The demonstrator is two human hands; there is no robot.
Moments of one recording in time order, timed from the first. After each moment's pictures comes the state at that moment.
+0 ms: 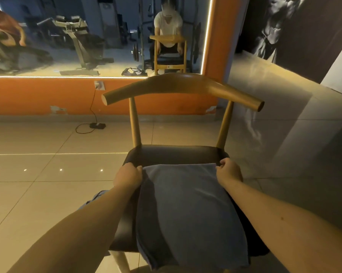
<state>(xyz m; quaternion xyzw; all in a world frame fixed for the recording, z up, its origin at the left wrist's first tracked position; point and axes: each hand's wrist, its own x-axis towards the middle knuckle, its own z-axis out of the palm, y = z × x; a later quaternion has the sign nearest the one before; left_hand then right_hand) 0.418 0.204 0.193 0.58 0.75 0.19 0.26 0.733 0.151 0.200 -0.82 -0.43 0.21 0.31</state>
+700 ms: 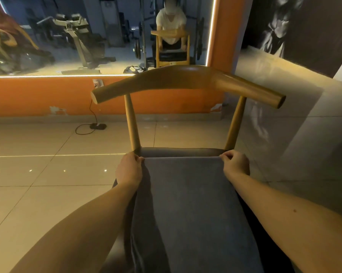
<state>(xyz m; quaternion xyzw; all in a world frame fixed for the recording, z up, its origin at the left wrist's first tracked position) 0.437 0.261 0.175 0.59 0.72 0.30 0.19 0.748 0.218 0.179 -0.80 -0.39 0.19 0.42</state>
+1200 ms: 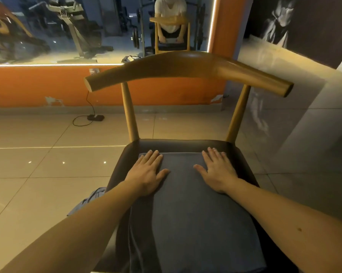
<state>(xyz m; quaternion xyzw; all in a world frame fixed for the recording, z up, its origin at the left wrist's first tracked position) 0.453 0.248 0.148 0.84 0.53 -0.03 0.12 0.724 0.211 0.144 -0.71 -0.70 0.09 -0.01</state>
